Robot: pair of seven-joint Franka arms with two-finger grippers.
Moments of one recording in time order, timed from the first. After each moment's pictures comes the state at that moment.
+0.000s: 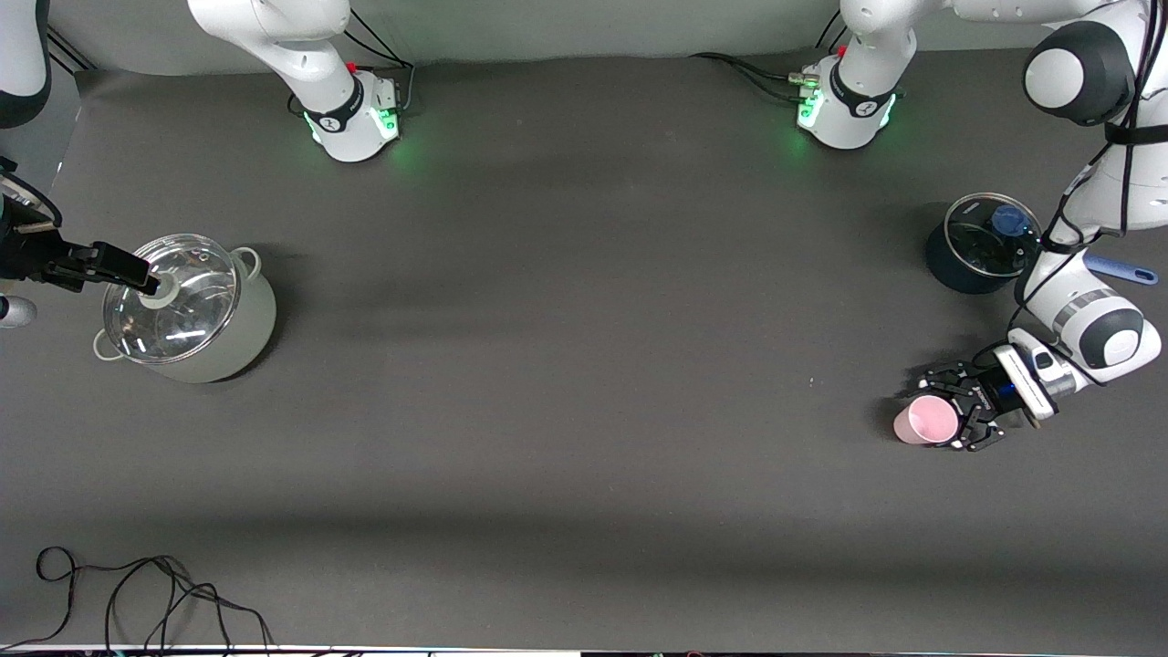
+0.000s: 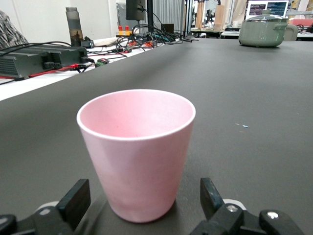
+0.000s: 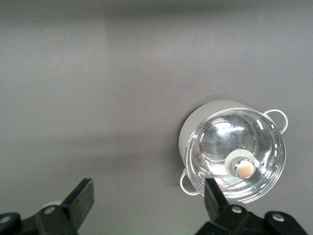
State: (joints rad) left arm 0.45 0.92 -0.02 -1.66 -1.33 1.82 2.58; right arm -0.04 0.03 -0.03 -1.62 -0.02 1.59 0.01
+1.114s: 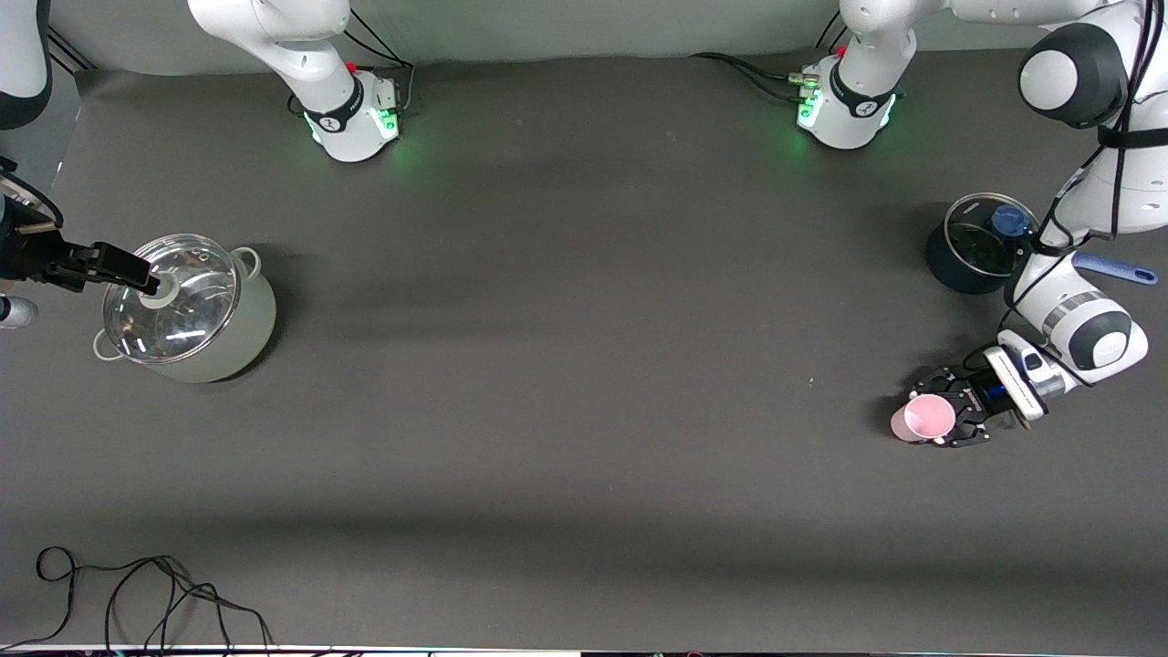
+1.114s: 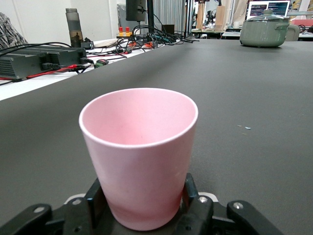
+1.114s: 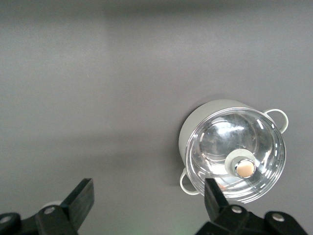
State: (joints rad) left arm 0.44 0.93 -0.02 -1.67 -1.34 1.83 2.59; right arm -0.04 0.03 -0.03 -1.62 -0.02 1.59 0.01
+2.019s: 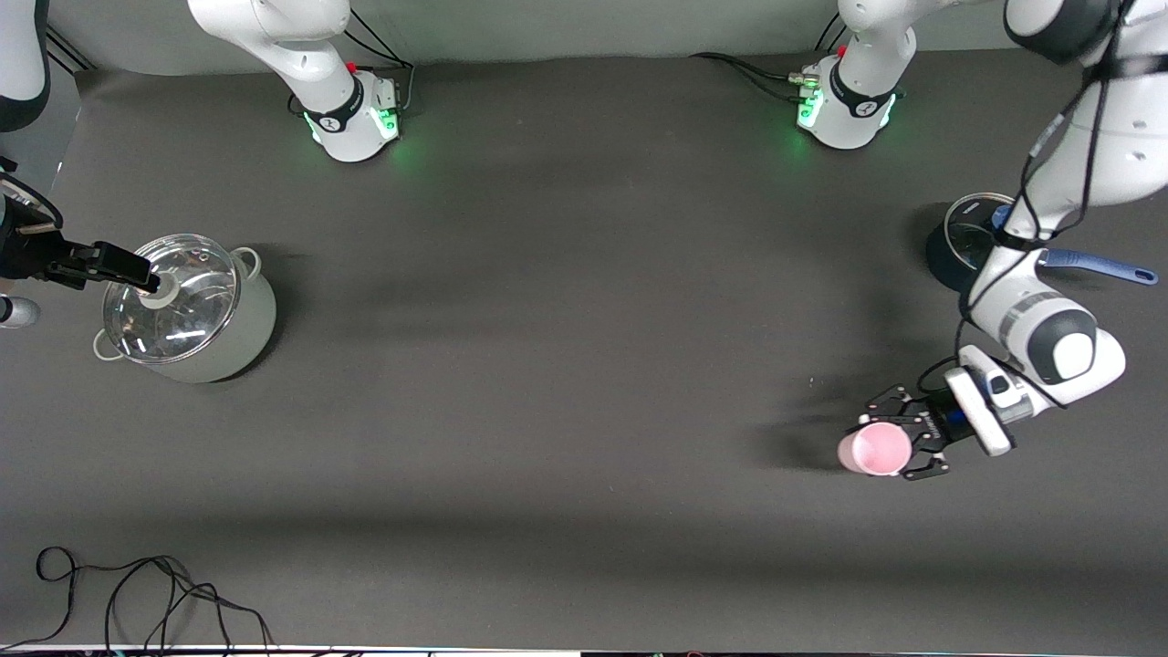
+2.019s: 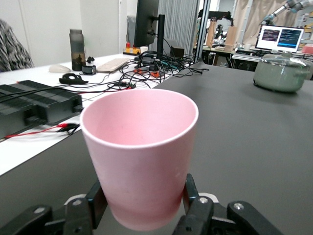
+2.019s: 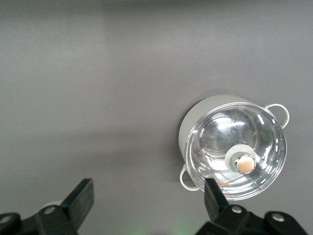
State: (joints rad) left arm 0.34 0.67 -0.29 -1.76 -1.42 2.12 2.24; right arm -0.04 0.03 -0.03 -1.62 -0.01 1.57 0.03
